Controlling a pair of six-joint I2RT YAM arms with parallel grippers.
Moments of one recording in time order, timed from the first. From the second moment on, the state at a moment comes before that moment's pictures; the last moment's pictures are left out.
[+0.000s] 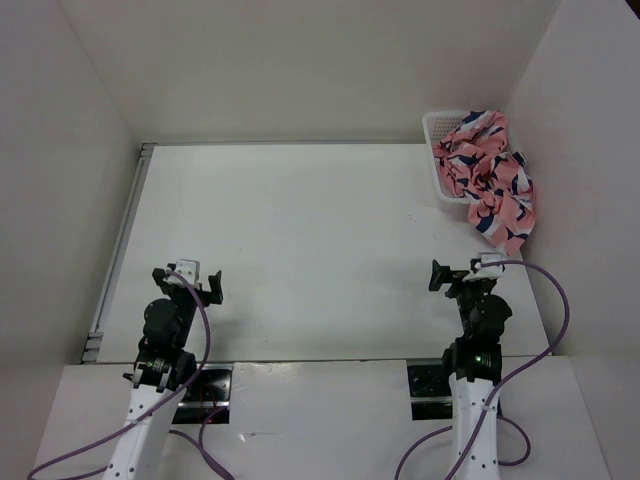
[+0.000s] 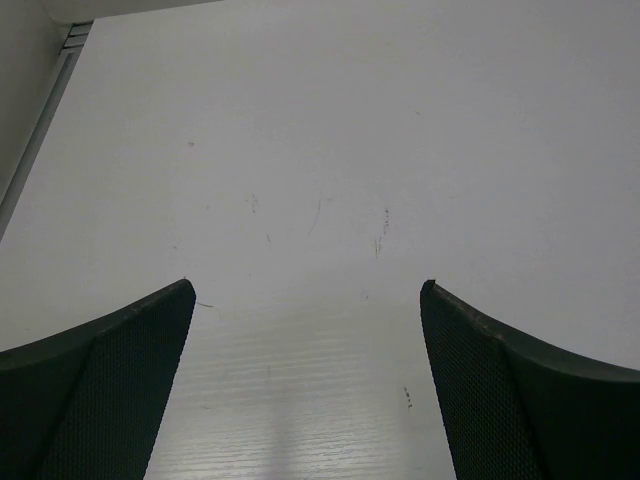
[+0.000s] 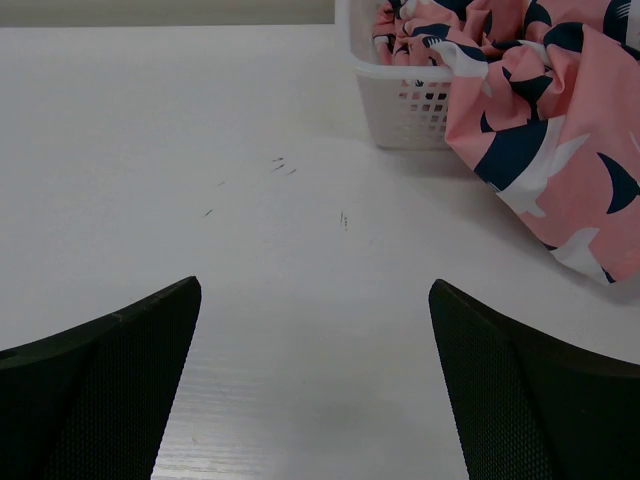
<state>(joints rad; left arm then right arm) -0.11 0.02 0.04 -0.11 -0.05 0.07 -0.21 0.01 0.04 -0.06 -0.21 0.02</state>
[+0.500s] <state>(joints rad) -0.11 0.01 0.04 -0.21 0.48 0.07 -0.21 0.01 0.05 -0.09 -0.64 -0.66</state>
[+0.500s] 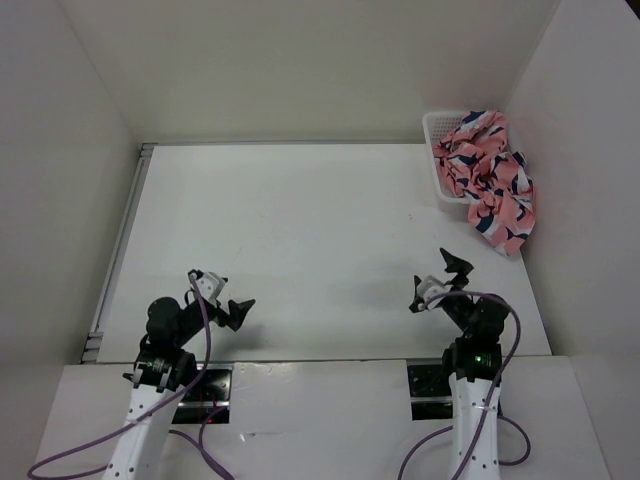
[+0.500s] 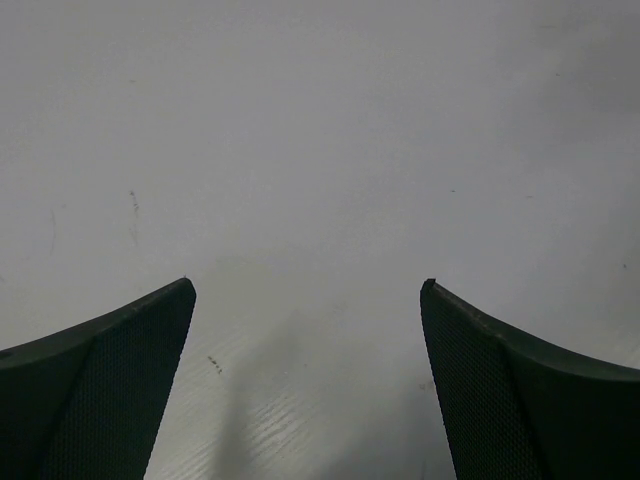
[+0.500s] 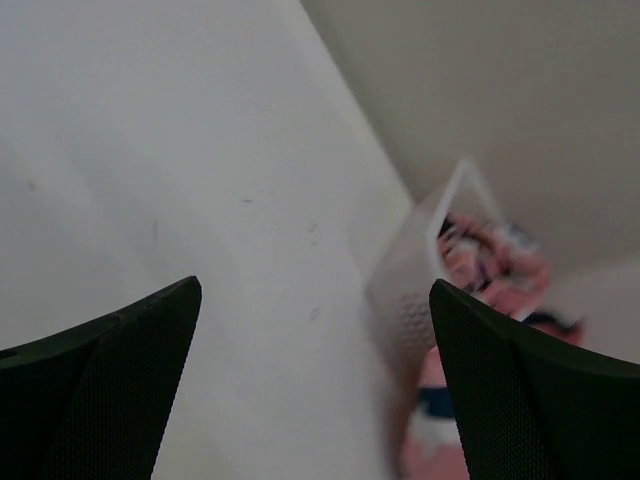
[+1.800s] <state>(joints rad) -0.17 1.35 0.92 -0.19 0.53 0.07 -0.14 2.04 1.62 -0.16 0.07 -0.16</state>
